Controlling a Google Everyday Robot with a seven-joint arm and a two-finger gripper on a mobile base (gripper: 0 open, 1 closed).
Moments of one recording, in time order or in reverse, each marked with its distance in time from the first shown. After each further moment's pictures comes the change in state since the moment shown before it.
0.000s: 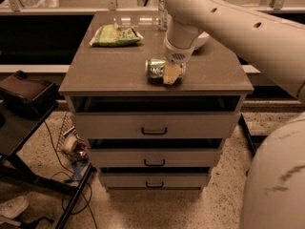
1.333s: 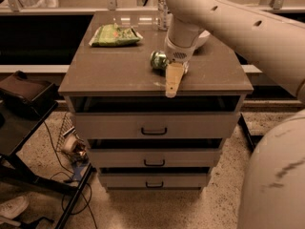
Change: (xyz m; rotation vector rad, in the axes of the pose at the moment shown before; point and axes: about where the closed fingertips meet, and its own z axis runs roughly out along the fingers) arm -0.002 -0.002 -0.008 -0.002 0.001 -0.001
